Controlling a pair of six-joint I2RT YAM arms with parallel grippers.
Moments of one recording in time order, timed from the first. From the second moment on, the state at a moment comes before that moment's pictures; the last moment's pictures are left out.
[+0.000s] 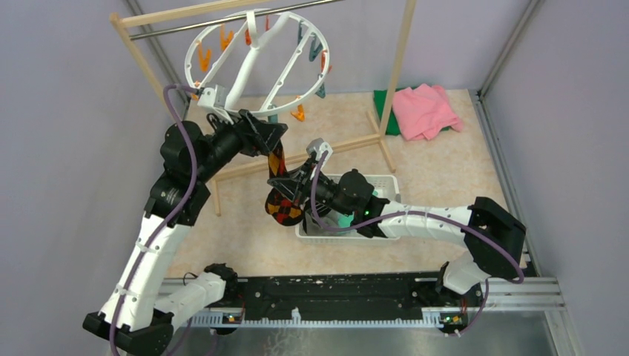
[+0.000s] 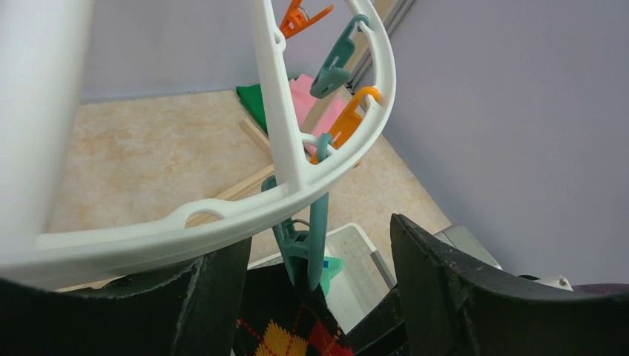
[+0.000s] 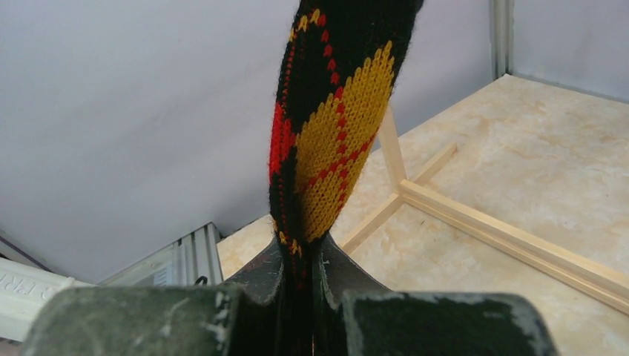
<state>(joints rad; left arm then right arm) -0.39 0.94 1.27 -0.33 0.25 -0.45 1.11 1.53 0.94 0.80 -0.02 0.34</state>
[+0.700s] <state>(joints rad) -0.35 0.96 1.25 -0.25 0.35 -0.49 1.11 1.53 0.94 0.82 -0.03 0.35</state>
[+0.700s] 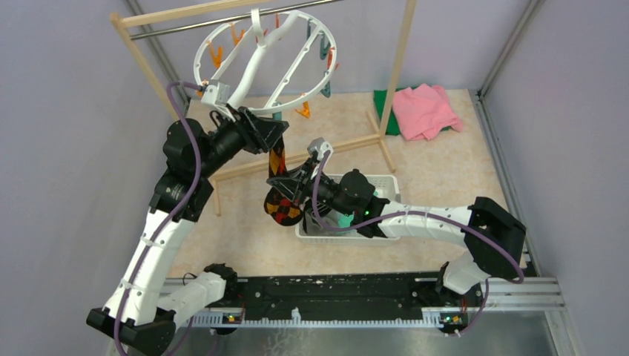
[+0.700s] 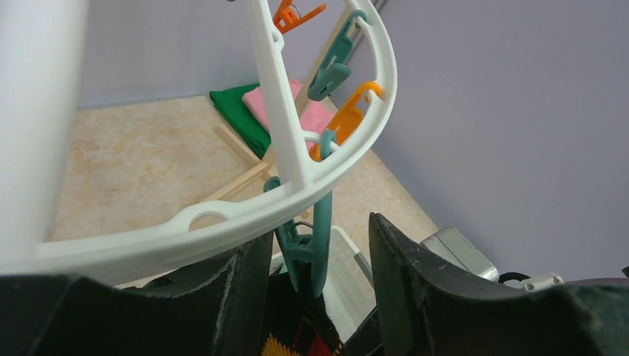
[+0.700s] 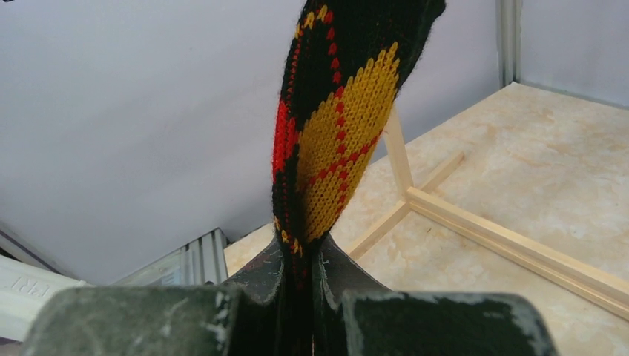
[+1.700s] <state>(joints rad) -0.35 0.95 1.21 -0.17 0.31 -0.42 1.10 1.44 0.82 0.75 -0.04 0.38</state>
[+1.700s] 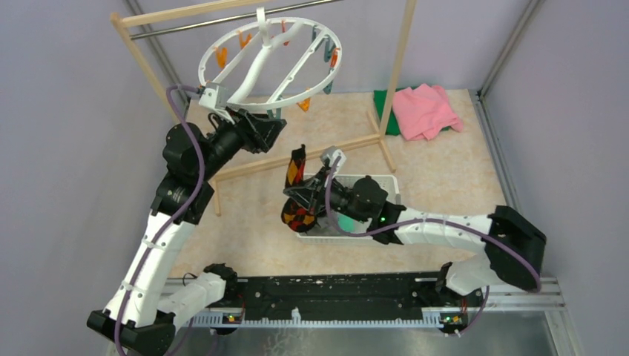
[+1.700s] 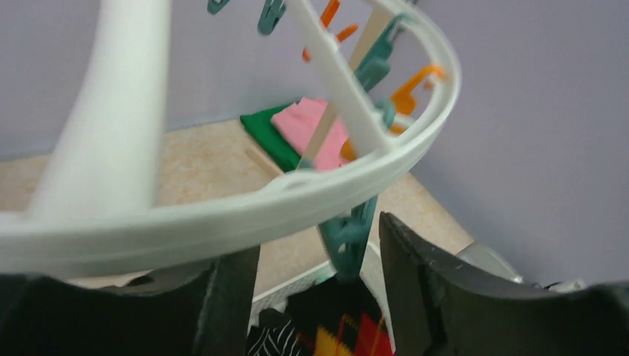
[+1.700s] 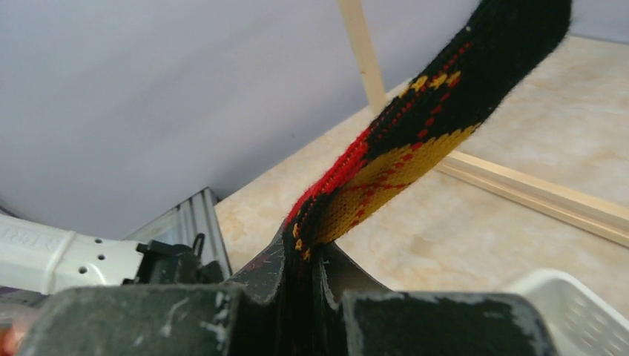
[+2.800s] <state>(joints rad) -0.35 1.03 1.07 -0.69 0.30 0.45 0.93 1.04 0.56 -0.17 0.14 0.31</state>
